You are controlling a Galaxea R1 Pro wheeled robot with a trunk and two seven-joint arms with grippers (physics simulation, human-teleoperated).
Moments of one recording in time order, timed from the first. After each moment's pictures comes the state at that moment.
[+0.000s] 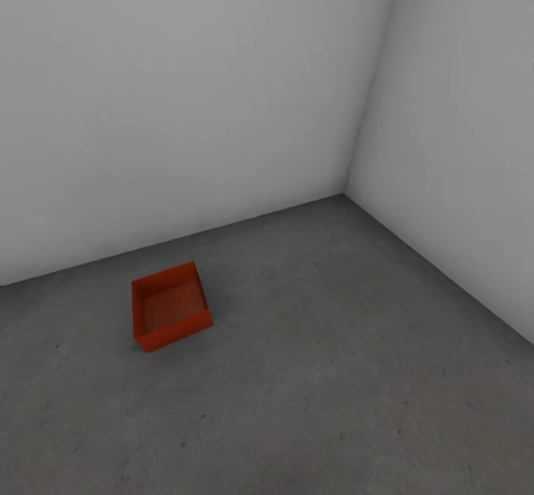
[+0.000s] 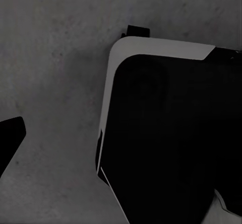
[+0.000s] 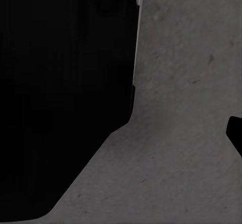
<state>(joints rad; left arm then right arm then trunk) -0.28 0.05 -0.12 -0.01 0.29 -0.09 0.00 -0.09 -0.01 0.09 0.03 -0.01 -0.27 -0.08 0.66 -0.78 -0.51</state>
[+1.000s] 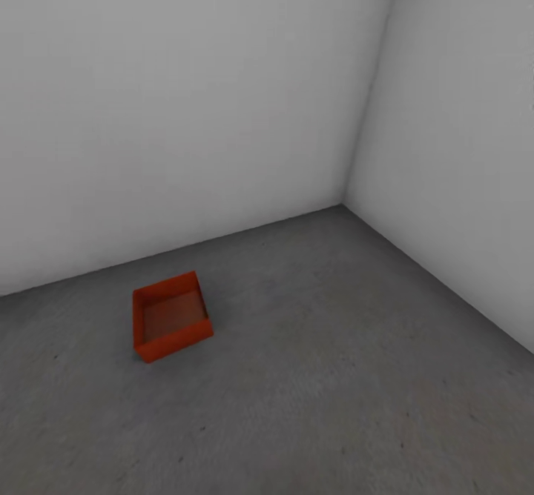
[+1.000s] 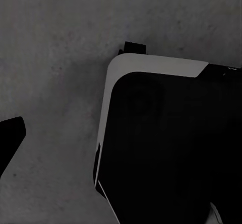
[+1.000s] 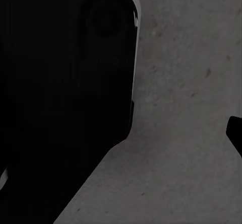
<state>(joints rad) -0.28 0.05 -0.12 -0.01 0.29 -0.09 0.00 -0.09 0.00 0.09 0.03 -0.01 -0.27 -0.08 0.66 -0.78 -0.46</state>
